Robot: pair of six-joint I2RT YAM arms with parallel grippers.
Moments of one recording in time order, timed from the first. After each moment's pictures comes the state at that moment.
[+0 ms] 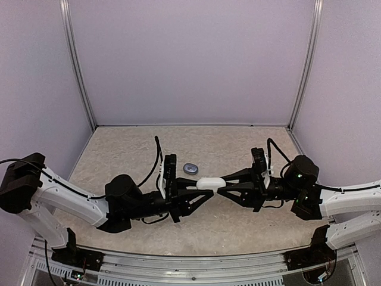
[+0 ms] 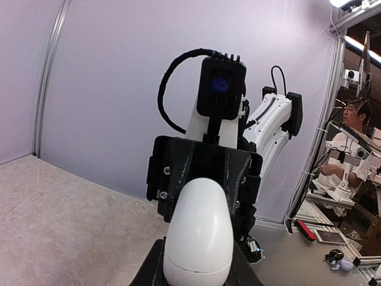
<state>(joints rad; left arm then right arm) -1.24 1.57 0.61 1.22 0.16 -0.31 0.97 1.10 0.44 0.84 -0.59 0.17</state>
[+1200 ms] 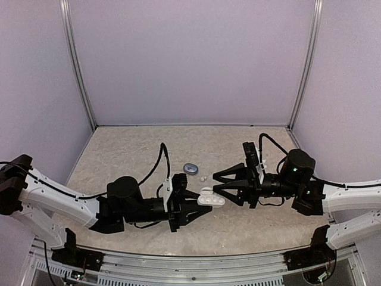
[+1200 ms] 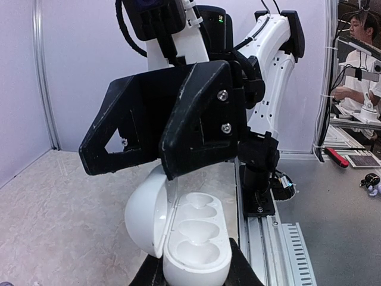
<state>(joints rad) -1.28 1.47 0.60 0.91 0.15 0.02 0.98 1.08 0.53 0.63 -0.50 0.17</state>
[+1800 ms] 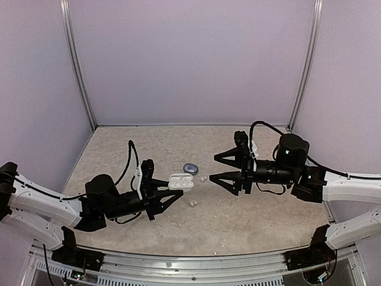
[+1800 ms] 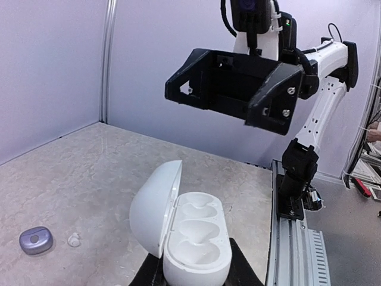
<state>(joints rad) -1.12 1.30 0.40 0.97 0.11 -0.14 0.94 1.10 0.66 0.39 -0.43 -0.03</state>
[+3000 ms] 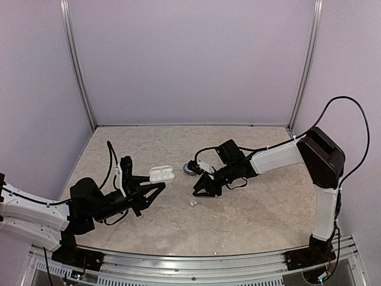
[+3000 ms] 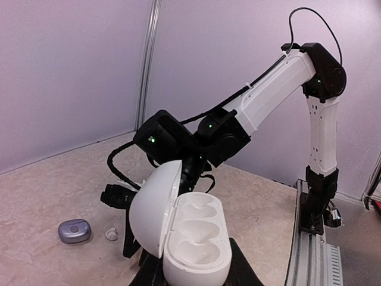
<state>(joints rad) -1.07 1.10 0.26 0.96 -0.01 -0.16 0.73 2.00 1.17 -0.02 -0.66 -0.38</state>
